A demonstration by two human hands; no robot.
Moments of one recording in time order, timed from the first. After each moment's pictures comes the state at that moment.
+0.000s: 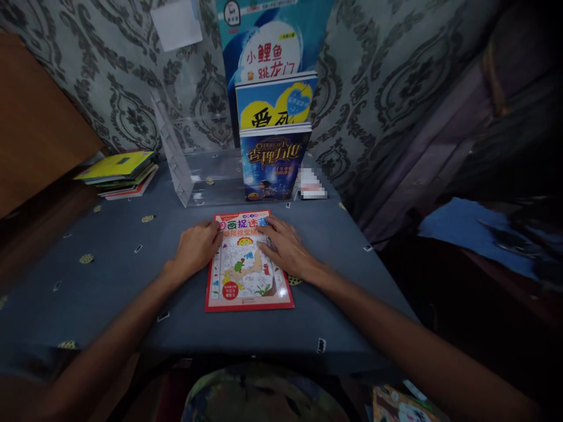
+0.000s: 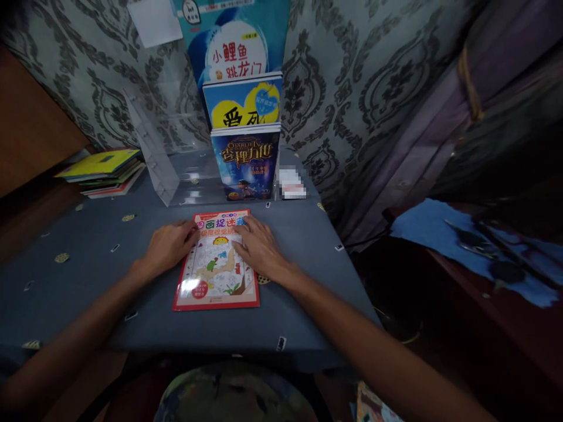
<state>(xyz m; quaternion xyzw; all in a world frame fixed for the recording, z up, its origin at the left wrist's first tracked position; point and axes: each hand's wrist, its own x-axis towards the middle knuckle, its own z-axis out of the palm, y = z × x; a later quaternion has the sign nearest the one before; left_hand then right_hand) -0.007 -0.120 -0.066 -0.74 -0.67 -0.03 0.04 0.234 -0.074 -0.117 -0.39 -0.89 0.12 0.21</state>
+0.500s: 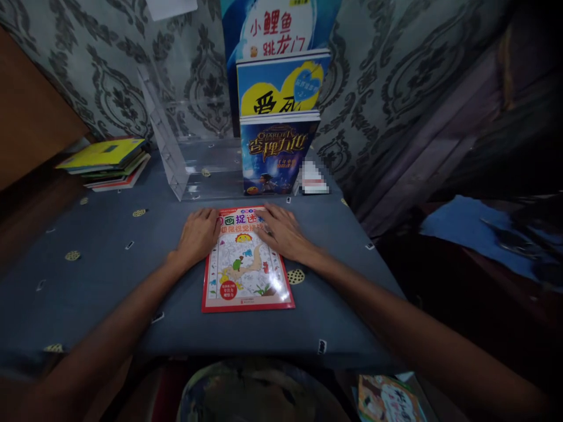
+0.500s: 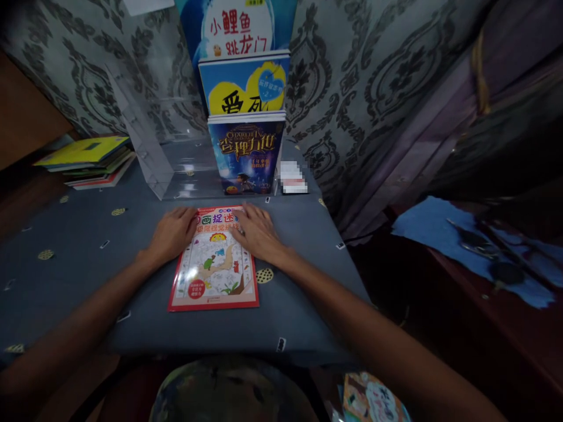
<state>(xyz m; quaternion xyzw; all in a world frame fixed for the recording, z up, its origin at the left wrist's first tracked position) -0.010 -0.091 -0.092 -0.76 -0.64 -0.08 0.08 0.226 -0.048 -0.115 -0.42 -0.89 0.10 0.17</state>
